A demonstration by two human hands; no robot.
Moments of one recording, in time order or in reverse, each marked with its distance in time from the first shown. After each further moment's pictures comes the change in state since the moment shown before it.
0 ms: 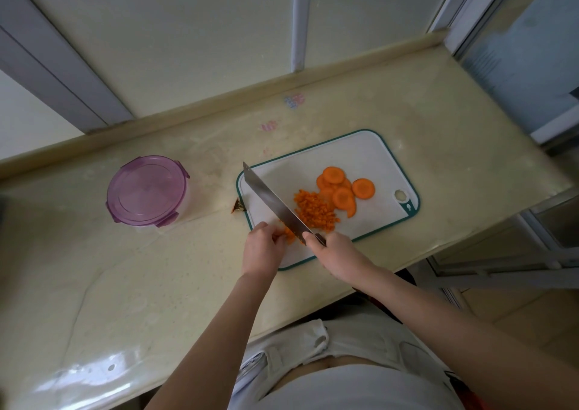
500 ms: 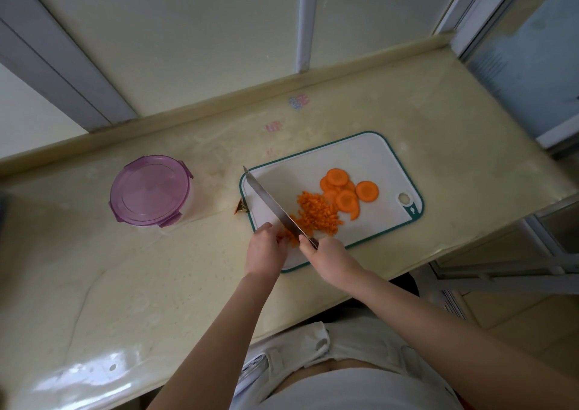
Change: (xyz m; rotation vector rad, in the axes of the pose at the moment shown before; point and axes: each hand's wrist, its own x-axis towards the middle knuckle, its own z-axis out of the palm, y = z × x) left_hand 0.003 0.001 0.000 0.026 -0.036 -0.022; right_hand 0.014 -0.002 0.020 -0.072 0.024 -0.035
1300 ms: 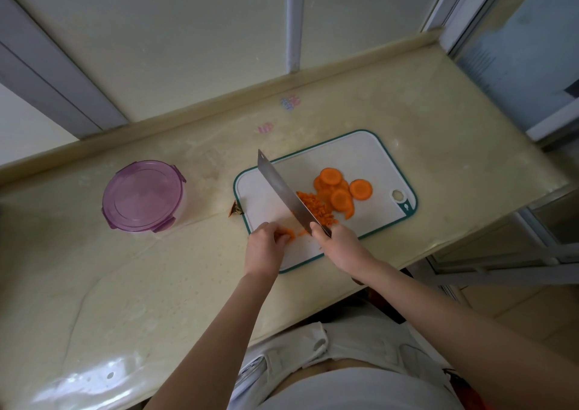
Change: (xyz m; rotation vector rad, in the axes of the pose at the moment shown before) left_hand 0.000 0.005 0.003 -0.055 0.018 0.059; right_hand 0.004 0.014 -0.025 0.158 0.074 0.024
